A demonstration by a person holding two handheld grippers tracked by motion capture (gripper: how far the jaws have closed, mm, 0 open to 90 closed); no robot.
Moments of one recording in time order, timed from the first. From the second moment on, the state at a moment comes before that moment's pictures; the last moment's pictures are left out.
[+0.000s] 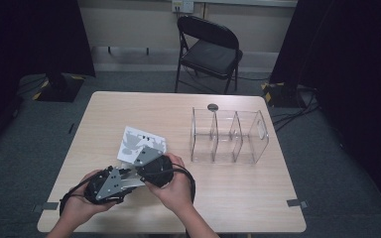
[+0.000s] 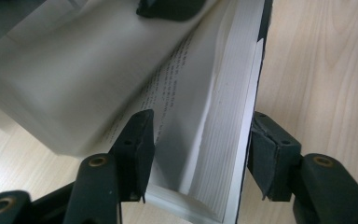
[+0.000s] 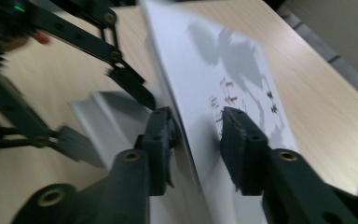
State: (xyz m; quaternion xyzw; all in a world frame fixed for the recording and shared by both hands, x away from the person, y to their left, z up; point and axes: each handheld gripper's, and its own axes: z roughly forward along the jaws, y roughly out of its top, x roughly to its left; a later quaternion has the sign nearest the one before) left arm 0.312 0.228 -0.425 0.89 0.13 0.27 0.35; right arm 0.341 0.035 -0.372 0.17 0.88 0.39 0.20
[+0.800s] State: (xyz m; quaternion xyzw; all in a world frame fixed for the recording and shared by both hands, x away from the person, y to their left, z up) left arm 0.310 0.230 -0.401 0.91 0.14 0.23 0.33; right arm 0.340 -0.059 -0.395 0.25 0.86 0.41 0.15
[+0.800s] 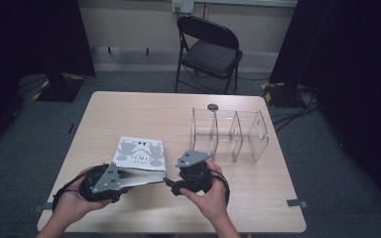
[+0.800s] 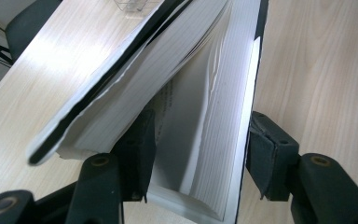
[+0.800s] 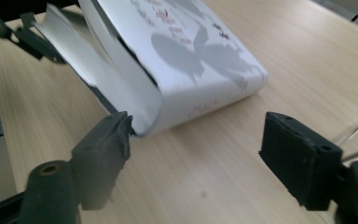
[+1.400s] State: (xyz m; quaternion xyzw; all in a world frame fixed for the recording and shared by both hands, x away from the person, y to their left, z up) left arm 0.313 0.229 -0.384 0.91 0.14 0.21 0.31; right arm 0.344 -0.095 -0.480 0.31 0.88 0.35 0.12
